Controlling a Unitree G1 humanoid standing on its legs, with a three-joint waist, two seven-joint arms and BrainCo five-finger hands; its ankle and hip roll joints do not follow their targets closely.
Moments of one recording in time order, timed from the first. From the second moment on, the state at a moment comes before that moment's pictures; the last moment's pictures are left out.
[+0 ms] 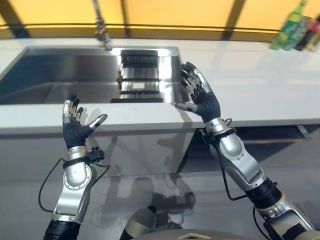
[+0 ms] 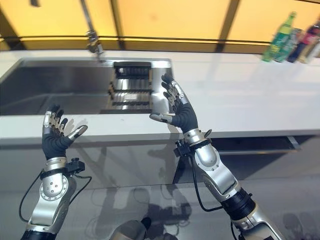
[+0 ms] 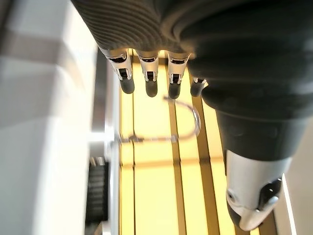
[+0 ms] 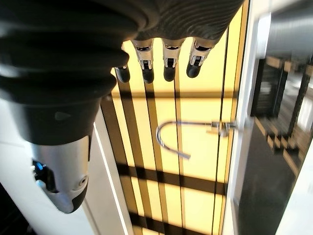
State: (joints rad) left arm 0.08 0.44 0.02 -0.18 -0.29 -0.27 0.43; right arm -0.38 -0.44 0.44 -0.24 0.45 -0.14 -0.23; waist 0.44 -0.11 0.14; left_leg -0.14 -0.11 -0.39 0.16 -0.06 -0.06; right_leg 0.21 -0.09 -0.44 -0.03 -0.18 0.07
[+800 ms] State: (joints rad) left arm 0.01 0.48 -0.01 -0.17 -0.25 -0.25 0.51; right arm -0.20 -0.44 0.40 -0.22 0.44 -0.22 -0.18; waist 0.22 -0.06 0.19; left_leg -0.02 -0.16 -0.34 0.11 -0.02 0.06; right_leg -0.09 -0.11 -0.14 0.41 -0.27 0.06
